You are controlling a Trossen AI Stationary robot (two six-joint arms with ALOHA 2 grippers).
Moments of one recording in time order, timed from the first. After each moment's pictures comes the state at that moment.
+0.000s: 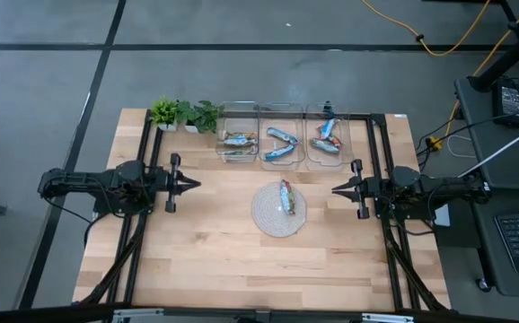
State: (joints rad) left arm 0.01 0.05 0.01 0.06 -0.01 0.14; right arm 0.06 0.02 0.01 0.02 -0.02 -0.16
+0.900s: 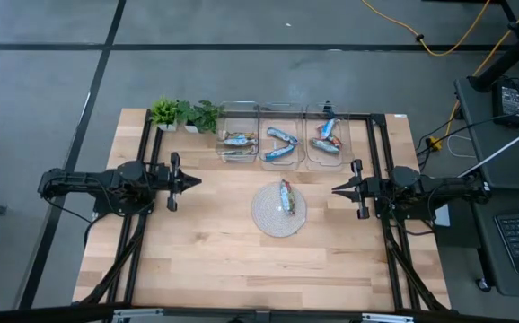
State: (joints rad) left arm 0.01 0.05 0.01 0.02 -0.08 0.01; right arm 0.06 0.02 0.01 0.02 -0.02 -0.16
